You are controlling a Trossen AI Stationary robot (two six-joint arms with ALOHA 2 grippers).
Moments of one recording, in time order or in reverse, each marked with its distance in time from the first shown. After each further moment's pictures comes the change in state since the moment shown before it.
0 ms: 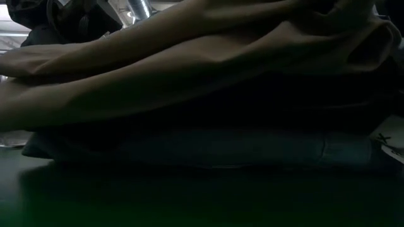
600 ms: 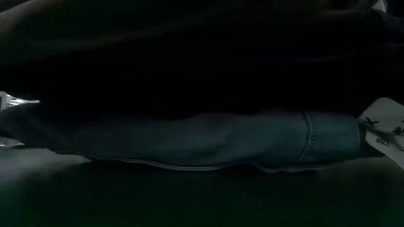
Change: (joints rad) left arm -0.002 -0.124 -0.002 -0.043 0.115 -0.027; right arm -0.001 -0.003 0.010 0.203 0.044 -0.028
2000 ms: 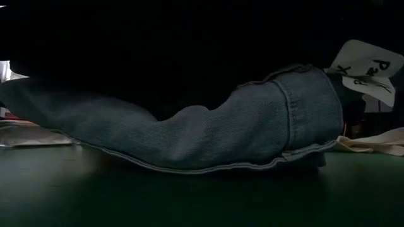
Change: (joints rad) left arm 0.002 -0.096 0.002 -0.001 0.015 -0.021; right arm 0.000 -0.022 0.079 0.042 0.030 -0.134
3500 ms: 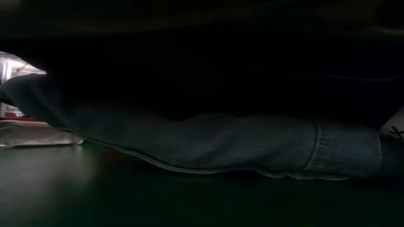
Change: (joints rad) left arm 0.001 0.001 0.004 -0.009 0.002 0.000; right arm -0.063 -0.167 -0.002 -0.822 -0.331 -0.057
